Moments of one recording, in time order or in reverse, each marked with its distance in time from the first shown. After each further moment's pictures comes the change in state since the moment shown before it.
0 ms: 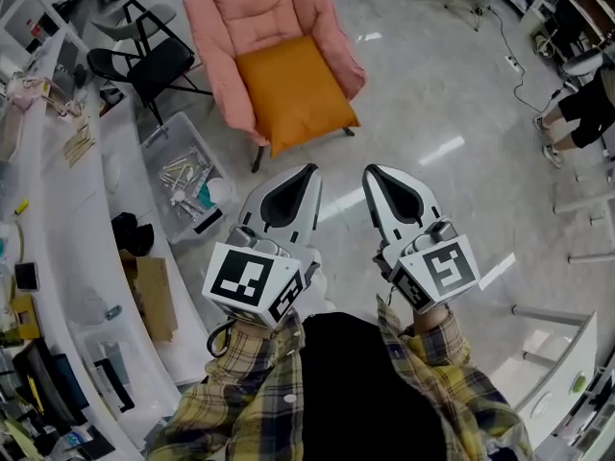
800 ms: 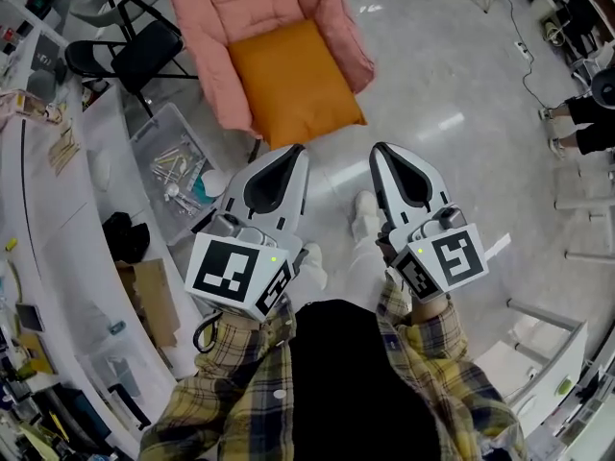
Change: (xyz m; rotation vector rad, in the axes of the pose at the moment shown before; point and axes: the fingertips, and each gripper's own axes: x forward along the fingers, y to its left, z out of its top) left arm 0.094 0.106 0.010 -0.005 0.055 0.033; right arm 0.116 -0.082 -0.006 0.053 0.012 -0.047
